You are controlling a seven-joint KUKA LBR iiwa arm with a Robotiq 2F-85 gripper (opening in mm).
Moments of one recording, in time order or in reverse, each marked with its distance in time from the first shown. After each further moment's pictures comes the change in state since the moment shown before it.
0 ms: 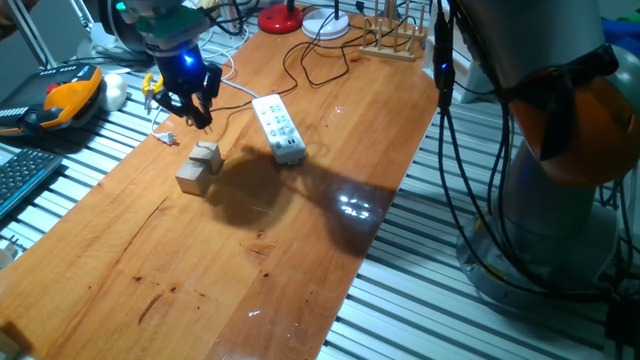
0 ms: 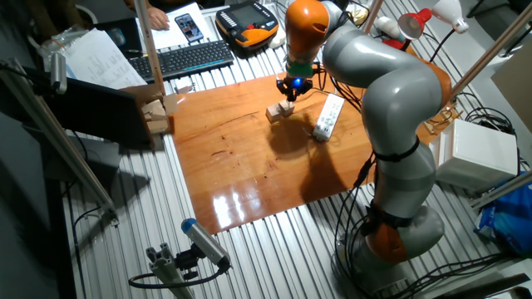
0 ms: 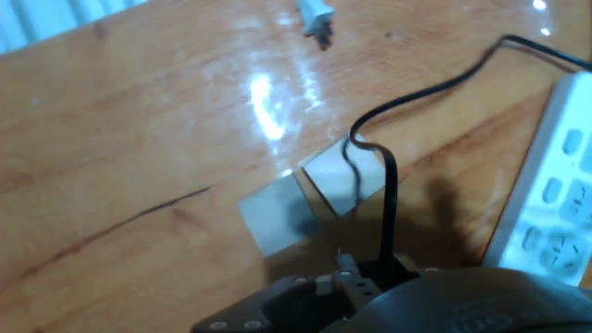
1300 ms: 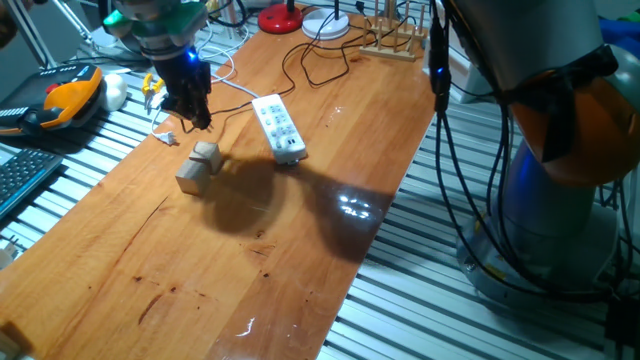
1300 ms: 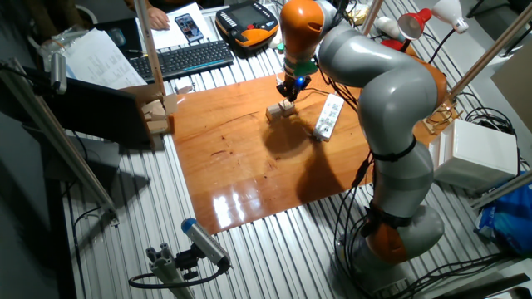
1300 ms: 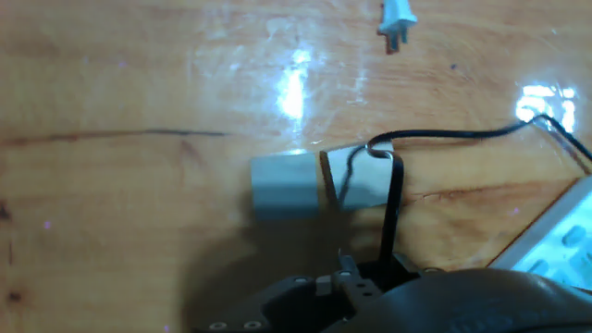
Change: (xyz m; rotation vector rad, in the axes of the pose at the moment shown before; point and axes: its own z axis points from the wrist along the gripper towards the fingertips) arm -0.004 -0.005 -0.003 0.039 0.017 -0.448
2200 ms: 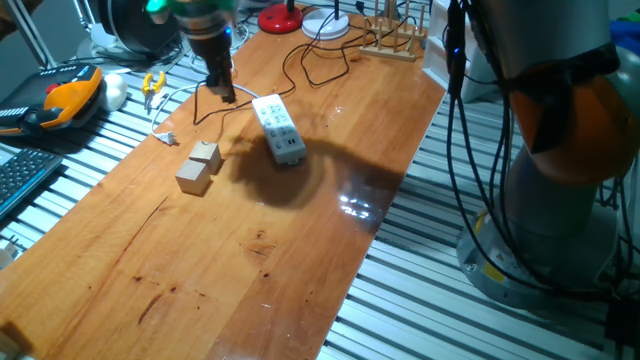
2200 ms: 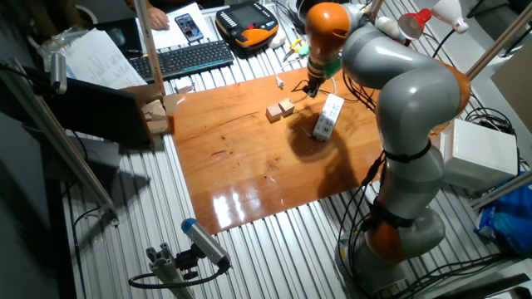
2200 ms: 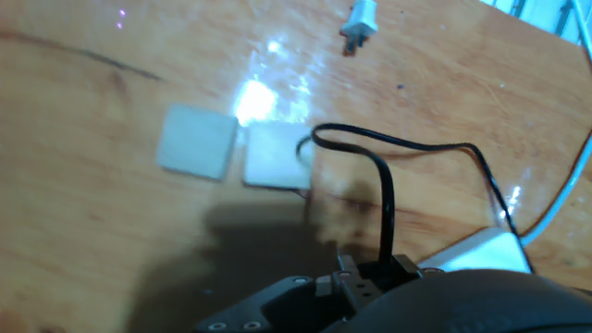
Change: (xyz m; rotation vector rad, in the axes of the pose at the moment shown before) arm 0.022 -0.092 0.012 0.074 -0.069 -0.280
